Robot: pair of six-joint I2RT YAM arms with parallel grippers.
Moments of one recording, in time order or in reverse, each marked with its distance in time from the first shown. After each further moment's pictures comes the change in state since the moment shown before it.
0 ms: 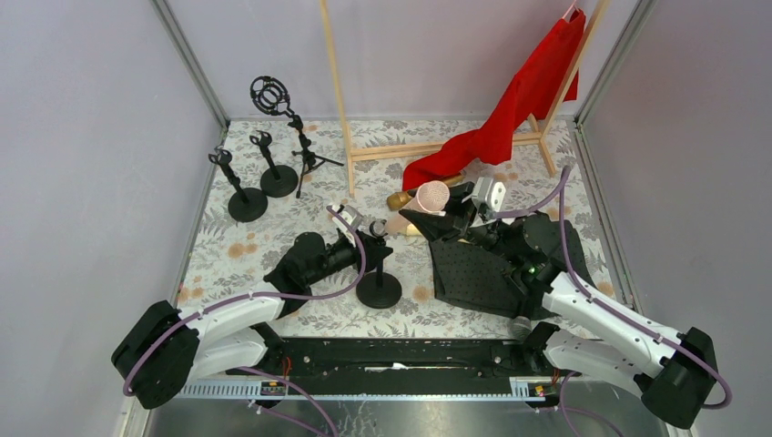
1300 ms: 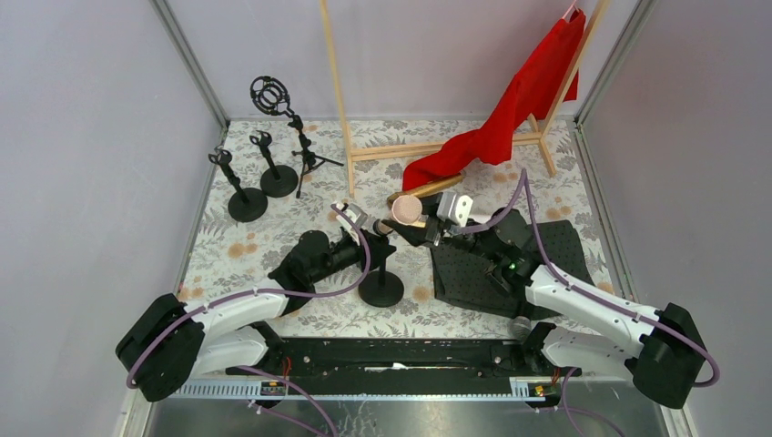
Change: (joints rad) left arm -0.022 0.044 0.023 0.018 -0.018 0.000; right arm 0.049 0.136 0.008 0.025 -0.052 -0.192
